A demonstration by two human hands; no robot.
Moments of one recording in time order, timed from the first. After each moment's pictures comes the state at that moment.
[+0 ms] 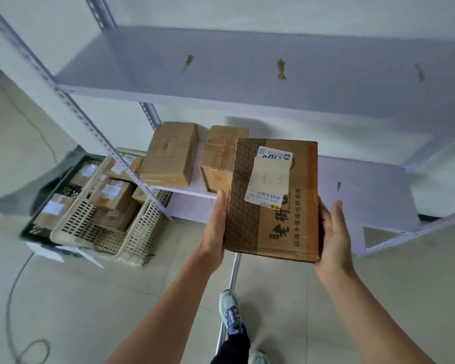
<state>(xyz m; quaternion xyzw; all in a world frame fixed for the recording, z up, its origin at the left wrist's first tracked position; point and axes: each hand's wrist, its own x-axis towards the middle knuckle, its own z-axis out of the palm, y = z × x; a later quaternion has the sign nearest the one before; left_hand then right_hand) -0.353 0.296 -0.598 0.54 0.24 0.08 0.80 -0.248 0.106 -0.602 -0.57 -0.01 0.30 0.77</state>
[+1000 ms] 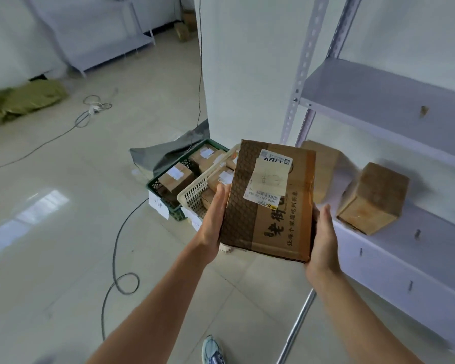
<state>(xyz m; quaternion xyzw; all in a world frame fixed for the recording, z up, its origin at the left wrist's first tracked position) -0.723 0.578 -0.518 0.52 0.31 0.24 0.76 -0.557 0.436 -0.525 -0.59 -0.14 0.41 0.68</state>
